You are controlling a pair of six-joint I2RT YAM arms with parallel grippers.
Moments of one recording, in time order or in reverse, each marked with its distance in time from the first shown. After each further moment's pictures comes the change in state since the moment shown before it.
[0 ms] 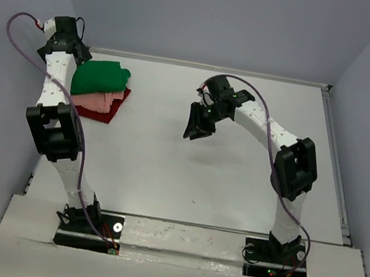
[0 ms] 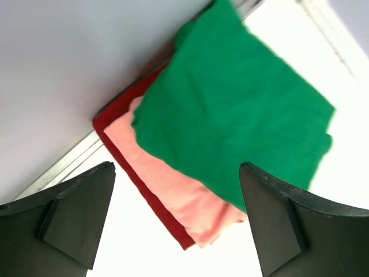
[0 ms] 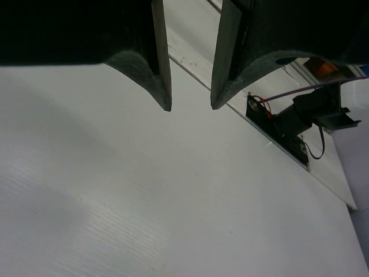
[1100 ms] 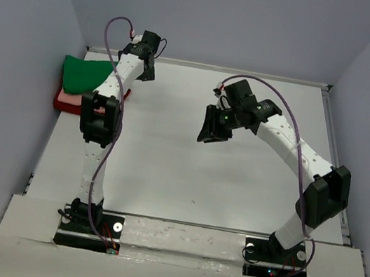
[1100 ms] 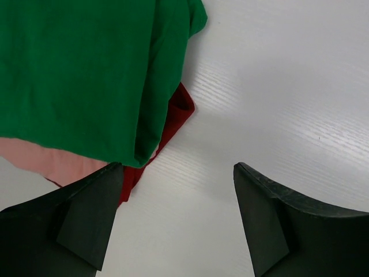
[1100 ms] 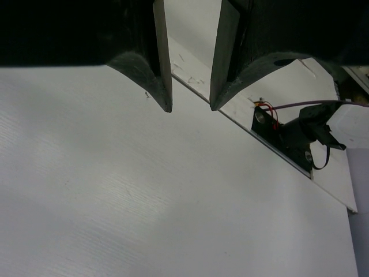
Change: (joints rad) left arm -0.468 0.309 0.290 -0.182 -0.139 0.122; right arm 0.000 -0.286 -0.139 -0.009 0.088 -0.013
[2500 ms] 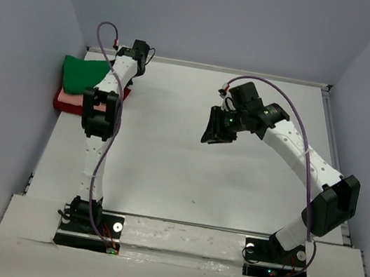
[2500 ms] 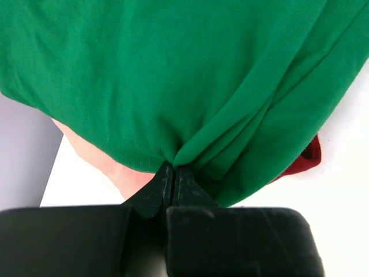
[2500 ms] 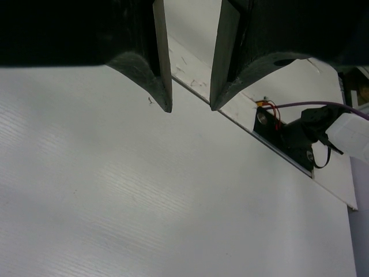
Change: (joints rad) left arm 0.074 0.163 0.076 -0.156 -0.286 -0.079; right arm 0.000 -0.083 -0.050 -0.005 0.034 0.002
